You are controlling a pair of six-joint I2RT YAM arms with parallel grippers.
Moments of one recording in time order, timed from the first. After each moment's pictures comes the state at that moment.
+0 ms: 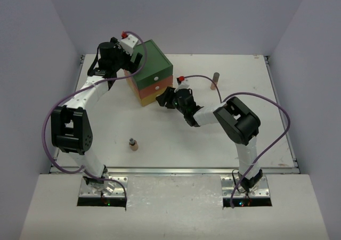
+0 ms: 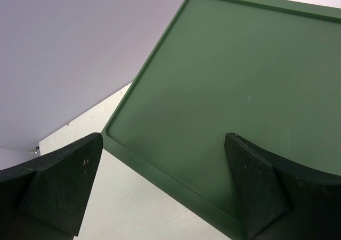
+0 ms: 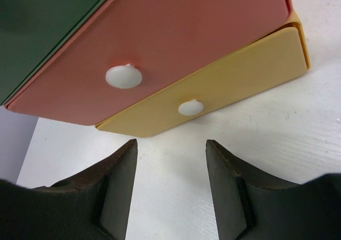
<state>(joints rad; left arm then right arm) -0.09 1.71 1.37 0.00 0.19 0.41 0.67 2.06 1.01 0.77 0.06 0.68</state>
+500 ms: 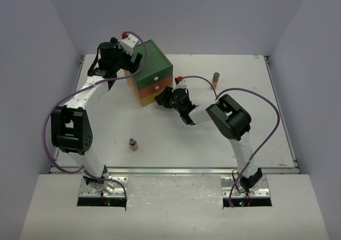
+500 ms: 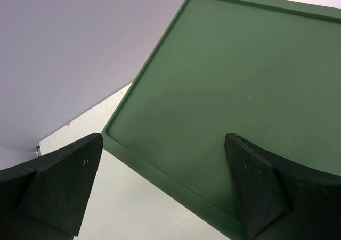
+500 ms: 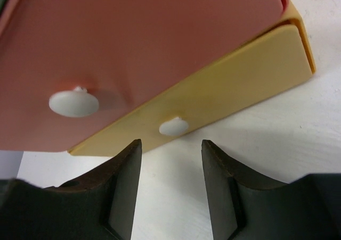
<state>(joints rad) -0.09 1.71 1.37 0.00 0.19 0.41 0.66 2.19 1.11 0.77 0.08 0.74</state>
